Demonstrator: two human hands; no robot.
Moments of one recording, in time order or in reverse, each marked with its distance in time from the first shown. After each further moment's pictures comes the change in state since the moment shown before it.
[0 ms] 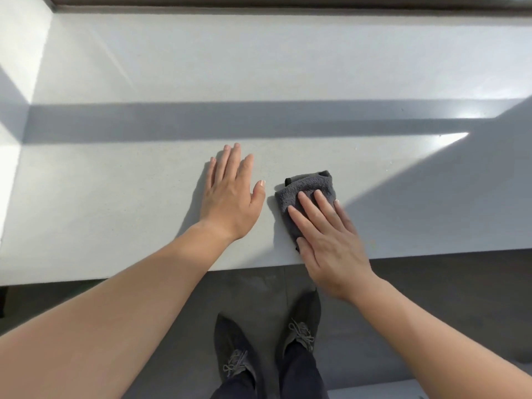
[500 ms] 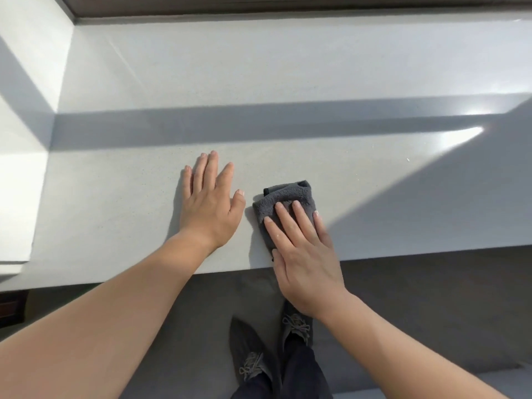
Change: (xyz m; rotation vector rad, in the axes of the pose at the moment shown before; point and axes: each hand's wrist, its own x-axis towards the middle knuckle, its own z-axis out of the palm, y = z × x) left_hand -0.016 -0.060 -0.014 0.118 0.006 -0.042; right_hand 0.015 -0.076 0.019 0.020 0.024 0.078
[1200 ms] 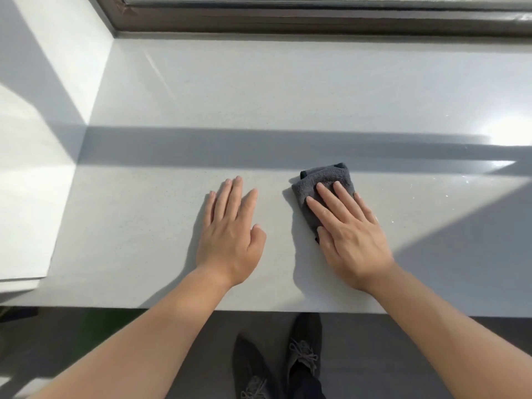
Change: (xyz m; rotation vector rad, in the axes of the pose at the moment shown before) left_hand 0.000 -0.003 0.008 -0.033 0.042 -0.002; right_hand 0.087 0.072 -0.019 -0.016 -0.018 -0.088
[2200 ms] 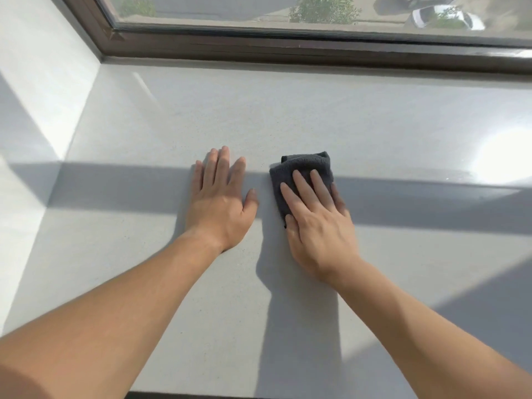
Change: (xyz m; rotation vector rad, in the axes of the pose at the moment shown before) left_hand 0.154 -0.009 -0.012 0.150 -0.043 -0.058; right_hand 0.125 0.004 -0.008 0.062 0.023 0.055
